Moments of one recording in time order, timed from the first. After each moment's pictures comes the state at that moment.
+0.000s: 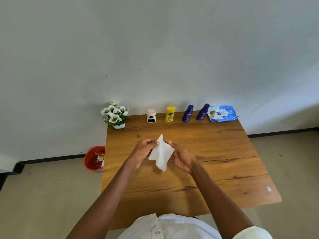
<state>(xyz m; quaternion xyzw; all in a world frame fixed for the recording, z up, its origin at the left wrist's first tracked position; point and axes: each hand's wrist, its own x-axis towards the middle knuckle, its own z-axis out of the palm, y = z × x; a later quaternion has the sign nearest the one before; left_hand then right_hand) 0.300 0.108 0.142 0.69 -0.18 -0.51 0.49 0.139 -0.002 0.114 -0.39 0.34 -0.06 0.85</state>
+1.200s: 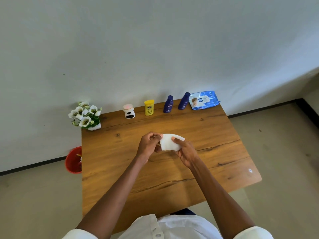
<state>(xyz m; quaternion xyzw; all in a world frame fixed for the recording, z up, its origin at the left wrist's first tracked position) 0.240 0.010 0.108 0.71 -0.20 -0.49 0.47 0.087 -0.062 0.102 -0.26 0.49 -0.25 0.80</state>
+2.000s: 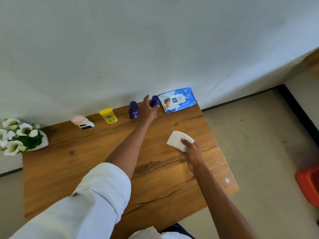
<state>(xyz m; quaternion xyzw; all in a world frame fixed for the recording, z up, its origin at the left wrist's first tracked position) 0.205 -0.294 0.025 0.79 -0.25 -0.41 0.39 -0.021 -0.217 0.046 -0.20 0.62 -0.31 0.69</state>
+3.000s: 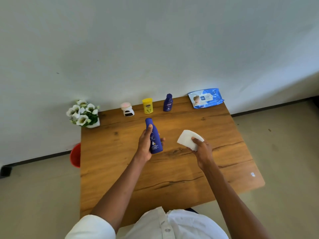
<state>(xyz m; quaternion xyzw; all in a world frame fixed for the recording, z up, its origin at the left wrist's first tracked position) 0.233 -0.016 0.075 0.55 0.00 -0.55 0.62 0.028 -0.102 0.094 -0.30 0.58 -0.29 0.70</state>
